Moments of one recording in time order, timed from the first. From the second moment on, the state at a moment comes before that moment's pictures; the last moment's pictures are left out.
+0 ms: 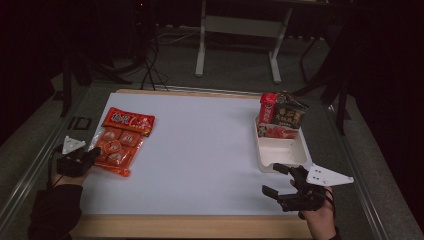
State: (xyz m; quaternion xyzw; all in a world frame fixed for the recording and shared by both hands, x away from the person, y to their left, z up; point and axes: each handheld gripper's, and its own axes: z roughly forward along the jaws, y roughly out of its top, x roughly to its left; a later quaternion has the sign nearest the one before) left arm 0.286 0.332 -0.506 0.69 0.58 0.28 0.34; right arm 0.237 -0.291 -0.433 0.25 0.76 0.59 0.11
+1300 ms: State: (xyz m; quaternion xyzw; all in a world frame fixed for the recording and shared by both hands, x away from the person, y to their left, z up) left arm 0.339 0.323 -0.533 0.75 0.57 0.24 0.23; right arm 0.241 -0.288 -0.436 0.25 0.76 0.59 0.09
